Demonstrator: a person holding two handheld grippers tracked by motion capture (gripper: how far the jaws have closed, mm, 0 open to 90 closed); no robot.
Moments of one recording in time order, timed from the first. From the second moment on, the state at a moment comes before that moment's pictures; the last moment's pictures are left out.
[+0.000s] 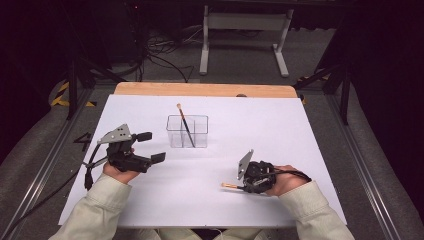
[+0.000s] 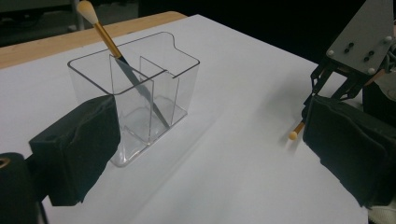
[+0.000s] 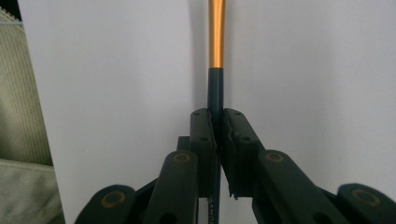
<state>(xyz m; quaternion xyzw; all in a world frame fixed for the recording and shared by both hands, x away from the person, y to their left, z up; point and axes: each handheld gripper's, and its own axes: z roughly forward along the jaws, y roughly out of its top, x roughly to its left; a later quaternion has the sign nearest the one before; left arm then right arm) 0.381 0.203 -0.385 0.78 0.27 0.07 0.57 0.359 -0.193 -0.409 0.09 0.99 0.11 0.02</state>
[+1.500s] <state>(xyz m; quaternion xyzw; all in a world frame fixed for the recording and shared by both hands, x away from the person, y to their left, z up) 0.369 0.189 -0.379 0.74 0.21 0.07 0.63 0.356 -0.209 -0.373 0.15 0.89 0.42 0.13</state>
